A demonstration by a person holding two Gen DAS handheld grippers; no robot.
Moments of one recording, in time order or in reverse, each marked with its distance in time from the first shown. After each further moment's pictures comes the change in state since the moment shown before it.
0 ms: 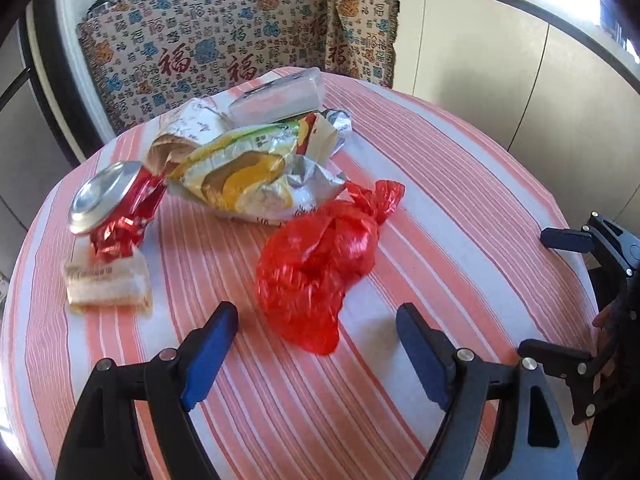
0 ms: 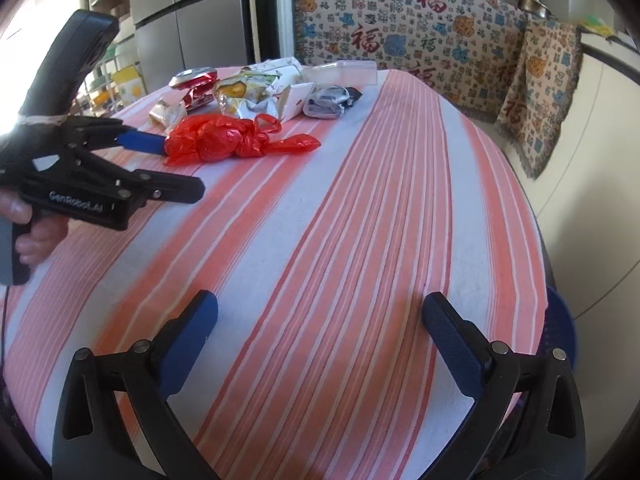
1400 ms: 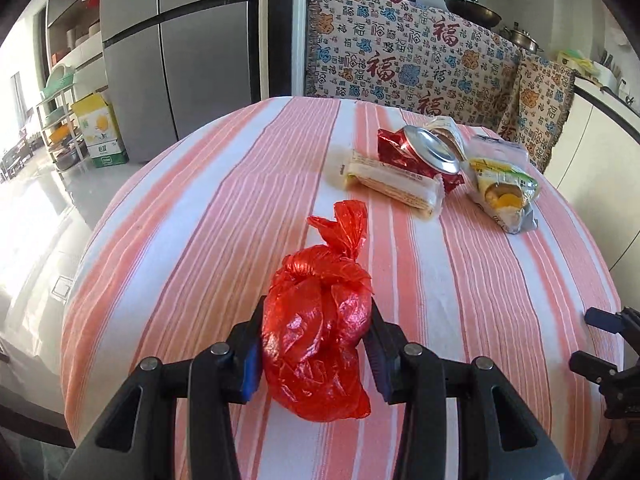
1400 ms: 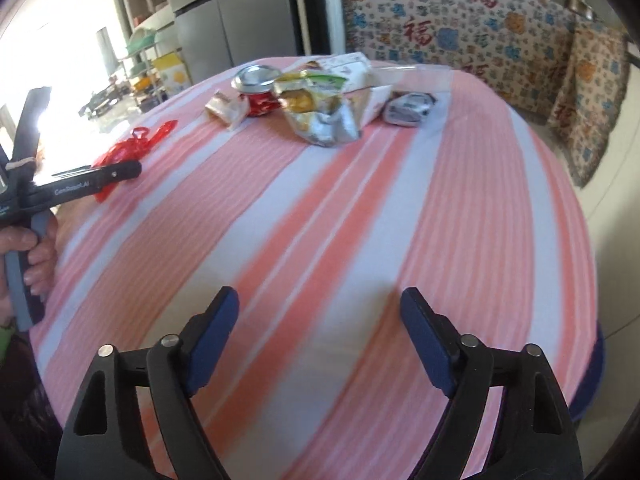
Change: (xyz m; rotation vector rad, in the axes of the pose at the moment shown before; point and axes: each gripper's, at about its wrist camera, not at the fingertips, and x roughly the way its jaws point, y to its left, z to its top) left arm -0.096 0.084 -0.123 -0.575 -0.134 0.348; right arm 0.019 0.050 0.038 -0.095 0.060 0.203
